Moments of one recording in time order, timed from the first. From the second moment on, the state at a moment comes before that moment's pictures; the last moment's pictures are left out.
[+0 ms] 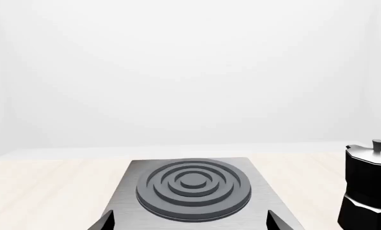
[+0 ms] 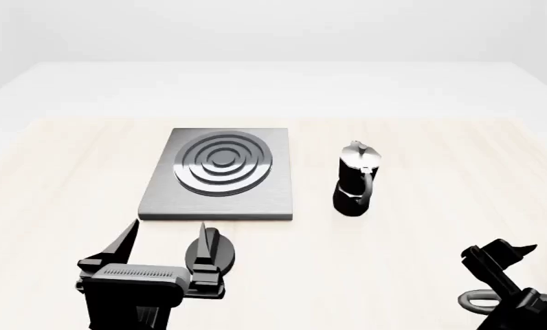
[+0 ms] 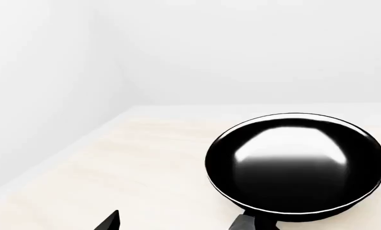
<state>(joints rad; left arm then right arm) 0.07 -0.26 0.21 0.51 -0.21 -0.23 -0.27 0.02 0.04 0.22 -0.62 0.31 0.47 0.91</state>
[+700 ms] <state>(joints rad) 0.08 -0.28 0.22 0.49 -0.23 -0.19 -0.28 0.17 0.05 0.13 -0.39 0.29 0.32 1.18</state>
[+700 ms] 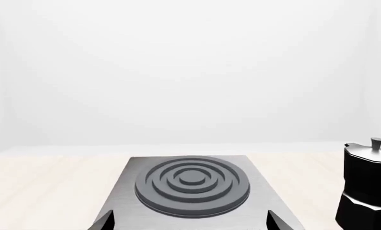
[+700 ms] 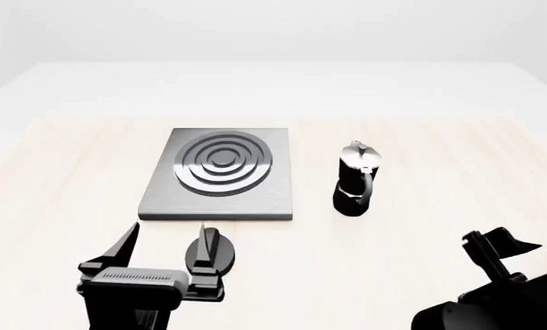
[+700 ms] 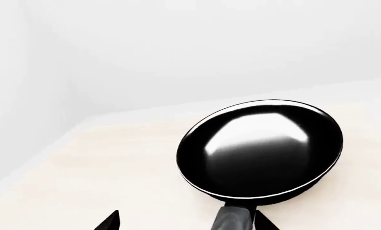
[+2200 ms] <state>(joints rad) 0.09 -0.30 0.22 0.43 -0.29 -0.10 -0.27 0.37 0.07 0.08 -0.05 0.28 0.25 1.40</state>
